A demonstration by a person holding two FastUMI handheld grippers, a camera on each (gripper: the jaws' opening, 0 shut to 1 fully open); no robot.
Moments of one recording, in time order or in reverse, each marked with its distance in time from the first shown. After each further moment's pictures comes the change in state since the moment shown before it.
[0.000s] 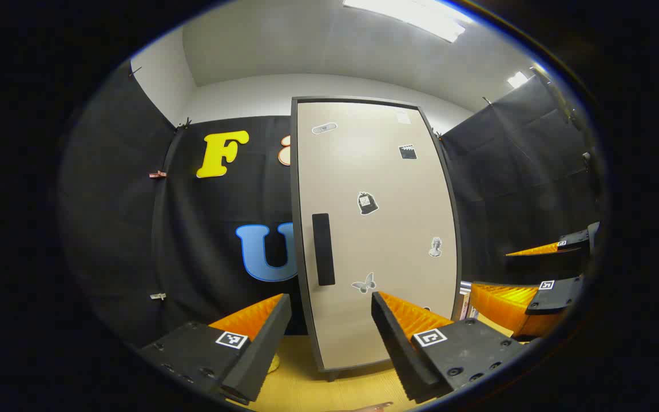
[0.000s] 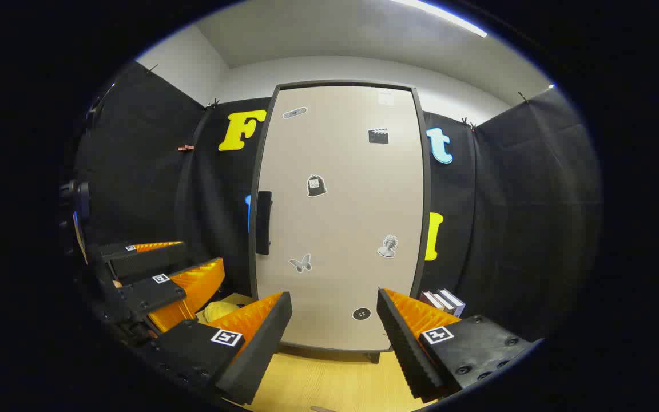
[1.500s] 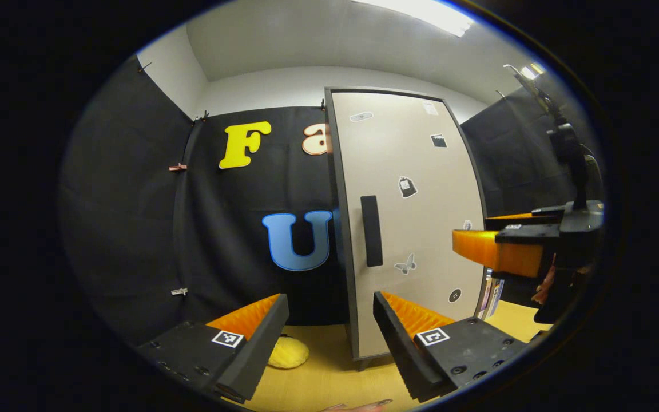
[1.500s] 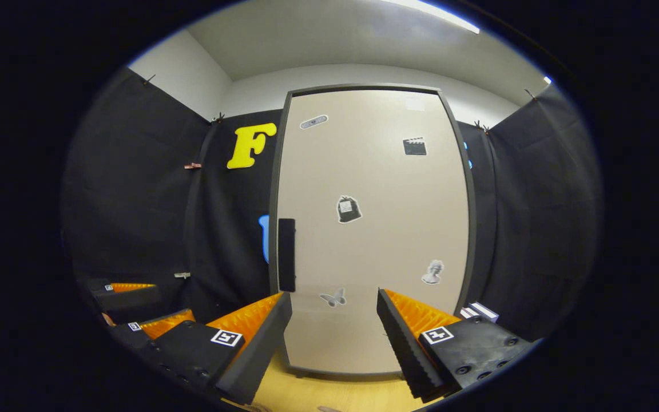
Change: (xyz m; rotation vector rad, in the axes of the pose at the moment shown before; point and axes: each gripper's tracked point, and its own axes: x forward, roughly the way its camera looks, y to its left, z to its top) left arm -0.019 0.090 -0.030 0.010 0.075 0.087; right arm 0.080 0.079 0.037 0.070 -0.087 0.102
